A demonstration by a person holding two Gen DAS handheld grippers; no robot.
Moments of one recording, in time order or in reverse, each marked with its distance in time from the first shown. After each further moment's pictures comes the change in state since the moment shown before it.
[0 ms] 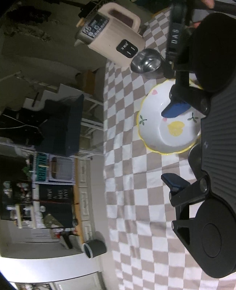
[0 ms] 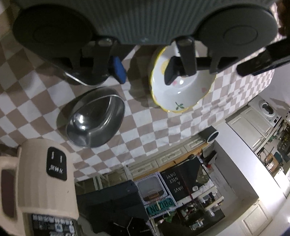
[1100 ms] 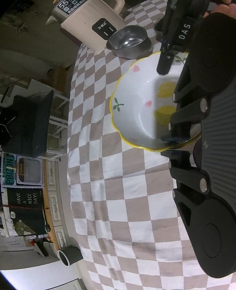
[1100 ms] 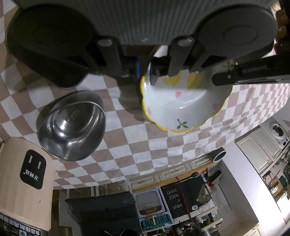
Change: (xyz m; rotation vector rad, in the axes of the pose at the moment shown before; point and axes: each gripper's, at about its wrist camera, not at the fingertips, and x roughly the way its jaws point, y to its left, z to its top) left arm 0.069 0.010 0.001 0.010 0.201 -0.003; right arm 0.037 0.027 -0.006 -0.097 0.063 -0.072
